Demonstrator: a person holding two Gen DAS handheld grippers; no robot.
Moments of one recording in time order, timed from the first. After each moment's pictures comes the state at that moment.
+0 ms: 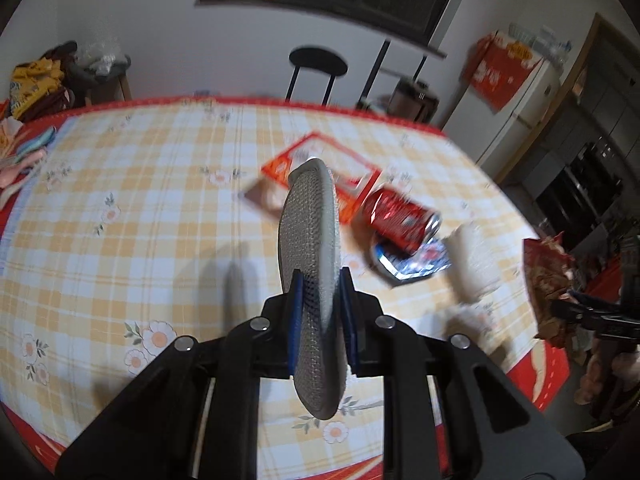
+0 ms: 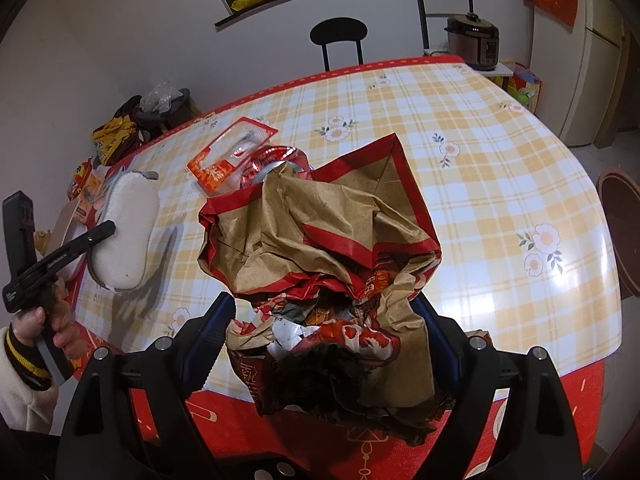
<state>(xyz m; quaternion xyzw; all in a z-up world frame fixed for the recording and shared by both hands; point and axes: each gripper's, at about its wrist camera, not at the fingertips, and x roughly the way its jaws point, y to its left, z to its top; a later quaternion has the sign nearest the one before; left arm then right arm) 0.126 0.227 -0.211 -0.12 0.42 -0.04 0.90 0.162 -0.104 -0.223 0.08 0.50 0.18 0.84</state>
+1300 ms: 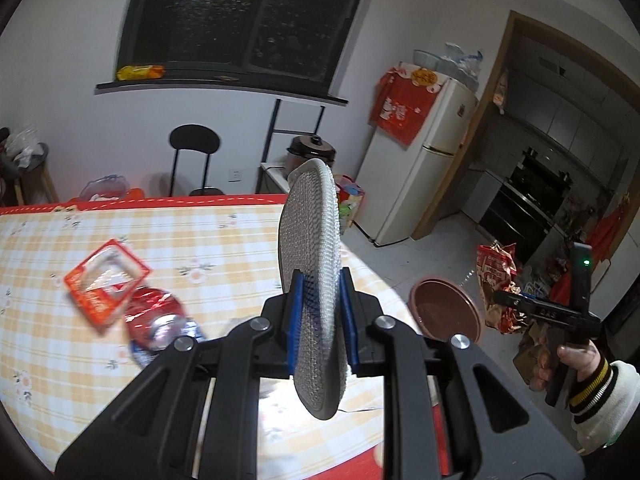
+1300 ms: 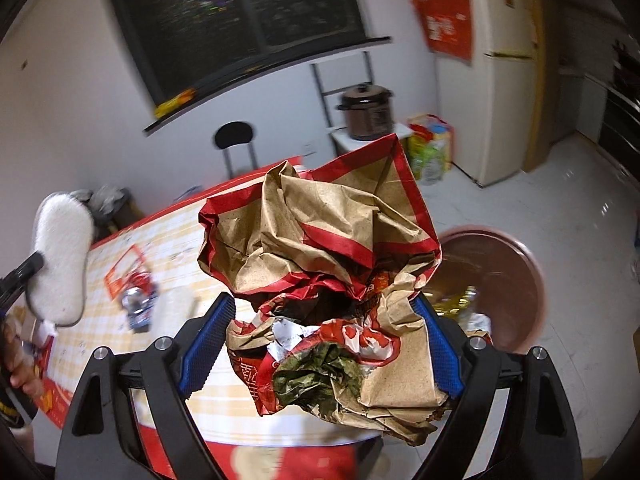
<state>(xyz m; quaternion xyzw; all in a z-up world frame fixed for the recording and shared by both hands) 0.159 -0.076 -0.097 -0.09 0.31 -0.14 0.94 0.194 -0.442 -0.176 0.12 0.39 0.08 0.91</state>
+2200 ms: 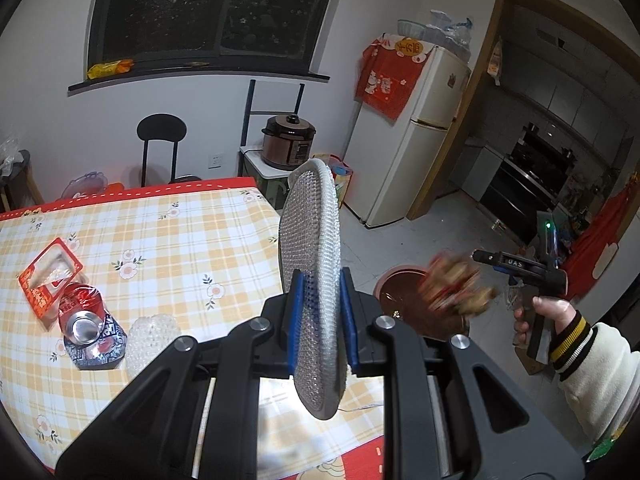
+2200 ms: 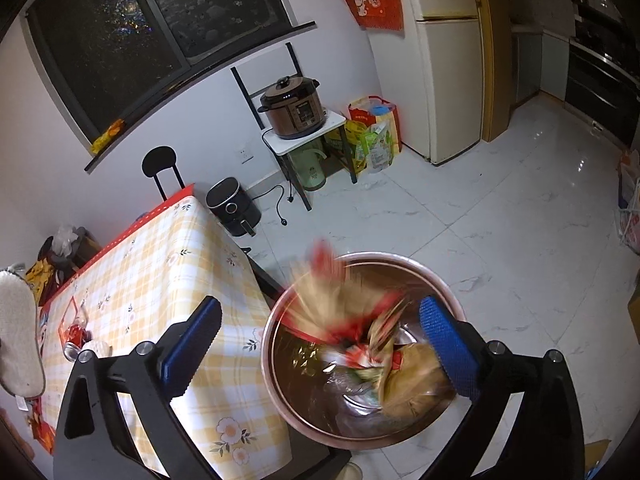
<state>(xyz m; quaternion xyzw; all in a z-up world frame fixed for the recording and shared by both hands) 0.194 -0.214 -0.112 -0.07 0.34 -0.14 0.93 0.286 -0.607 -0.231 0.17 0.41 0.02 0.89</state>
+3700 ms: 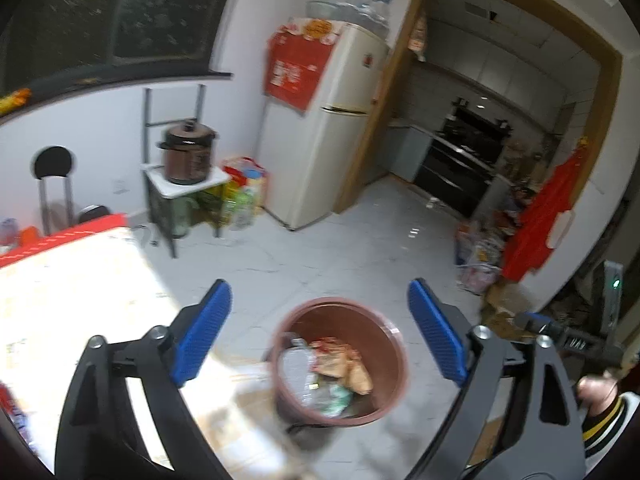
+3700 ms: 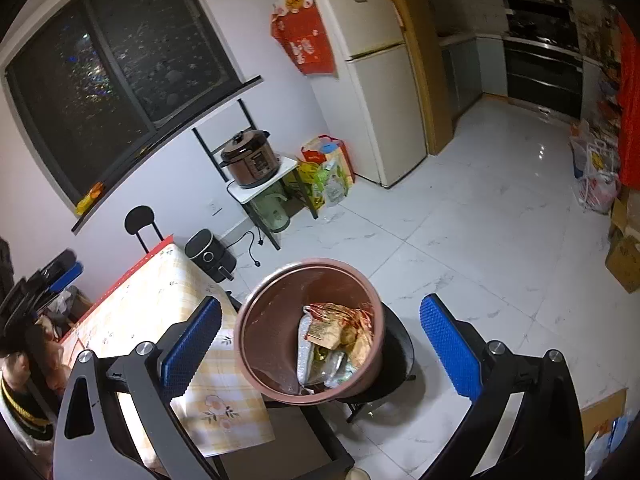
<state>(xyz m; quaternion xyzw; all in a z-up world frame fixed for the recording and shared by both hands) 0.294 -0.366 -0.125 -0.04 0.33 -0.27 0.91 0.168 -0.679 -0.186 0.22 0.35 -0.06 0.91</state>
